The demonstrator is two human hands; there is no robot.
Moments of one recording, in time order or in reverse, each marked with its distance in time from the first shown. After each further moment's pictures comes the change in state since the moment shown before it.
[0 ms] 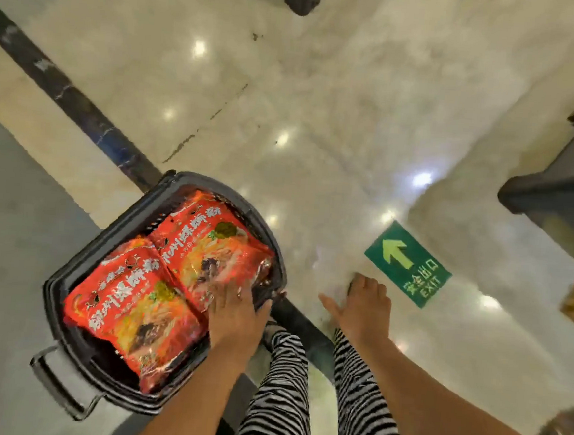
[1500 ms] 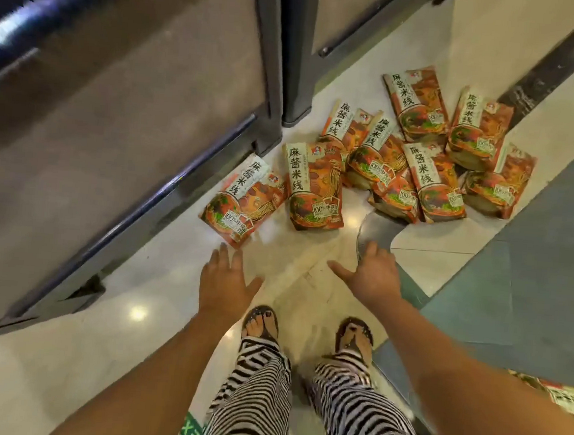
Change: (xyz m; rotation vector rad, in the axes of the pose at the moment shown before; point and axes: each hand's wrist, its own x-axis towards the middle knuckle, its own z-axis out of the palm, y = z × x) left_hand -0.064 0.946 0.467 0.982 -0.050 1.173; right_hand 0.047 0.940 0.195 1.089 0.136 1.082
